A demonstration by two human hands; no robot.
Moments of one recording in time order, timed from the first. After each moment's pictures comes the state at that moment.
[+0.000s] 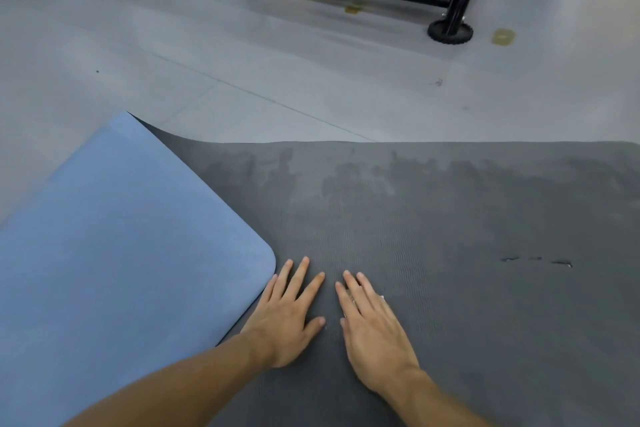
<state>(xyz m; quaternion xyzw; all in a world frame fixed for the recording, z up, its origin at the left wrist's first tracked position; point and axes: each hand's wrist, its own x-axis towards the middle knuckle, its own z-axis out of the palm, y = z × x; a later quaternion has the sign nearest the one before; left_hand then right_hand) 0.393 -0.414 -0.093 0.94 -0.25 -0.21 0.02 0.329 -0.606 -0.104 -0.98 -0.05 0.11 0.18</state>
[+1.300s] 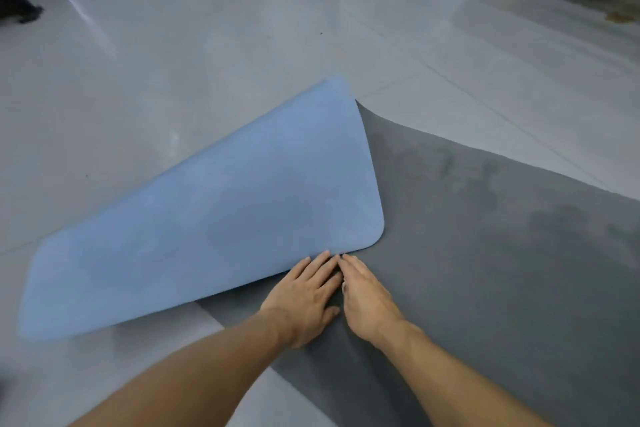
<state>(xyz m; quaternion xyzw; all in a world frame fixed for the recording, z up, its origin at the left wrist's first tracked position) 0.338 -0.191 -0.072 0.98 -0.10 -0.19 -0.04 0.393 -0.347 -0.062 -0.88 -0.23 0.29 0.30</state>
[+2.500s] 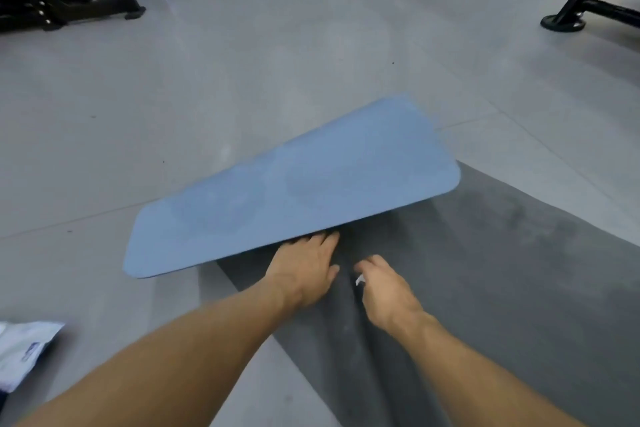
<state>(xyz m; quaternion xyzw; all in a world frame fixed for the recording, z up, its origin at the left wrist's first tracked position) 0.352 -0.110 0.006 0.99 0.12 -0.11 0.01 0.418 -0.275 -0.022 -0.89 -0.32 0.26 0.18</state>
